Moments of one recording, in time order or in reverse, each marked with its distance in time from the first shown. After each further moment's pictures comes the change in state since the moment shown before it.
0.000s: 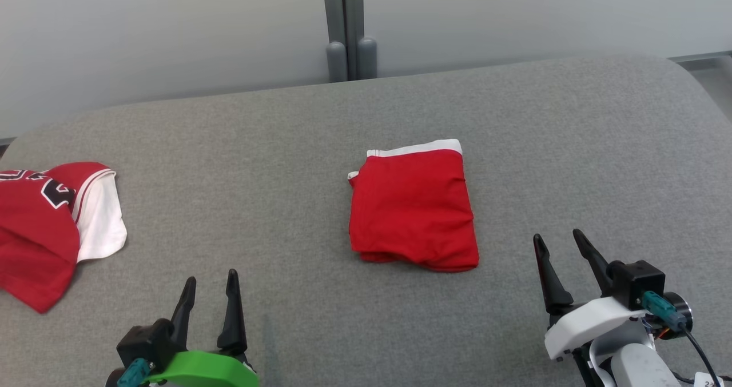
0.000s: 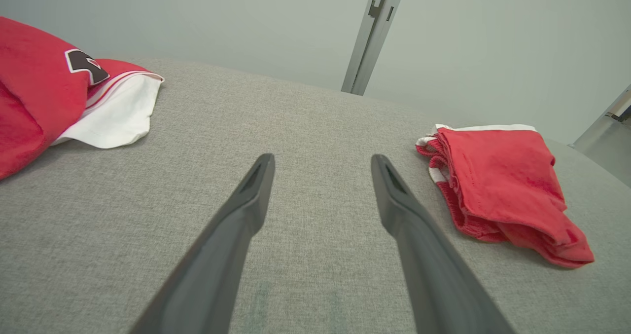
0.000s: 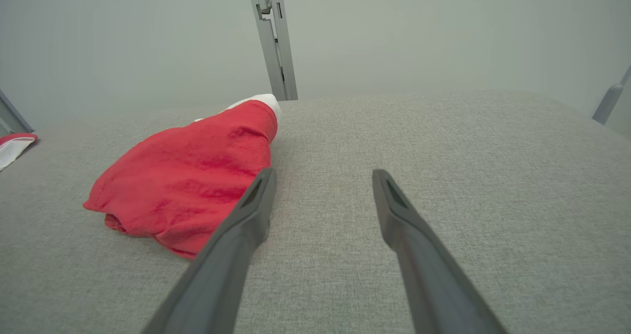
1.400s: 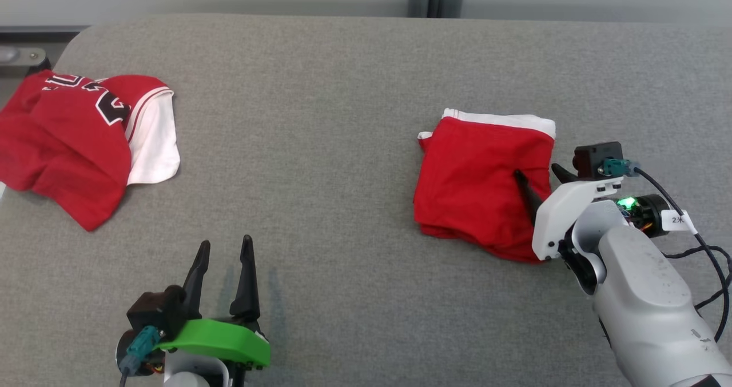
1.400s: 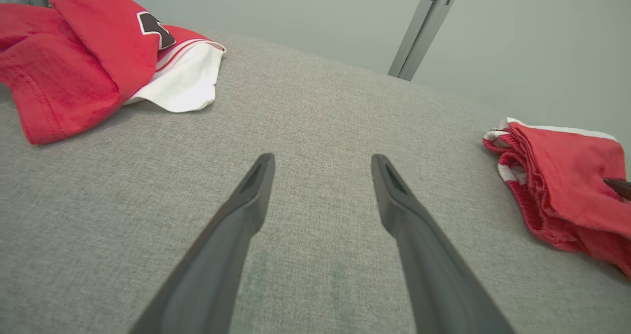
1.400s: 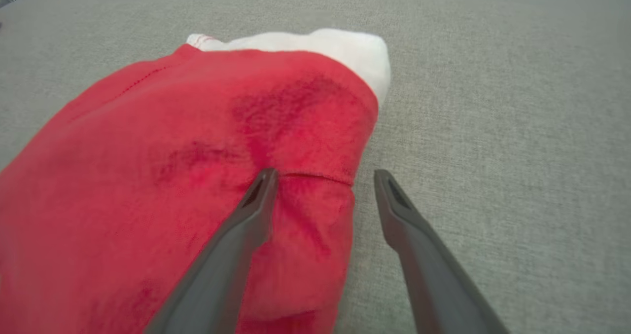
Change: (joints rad) left arm -0.085 0.000 -0.051 -0.003 -0.017 0.000 0.000; right arm -0.468 -0.058 0.092 0.407 0.055 0.000 0.316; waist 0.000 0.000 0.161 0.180
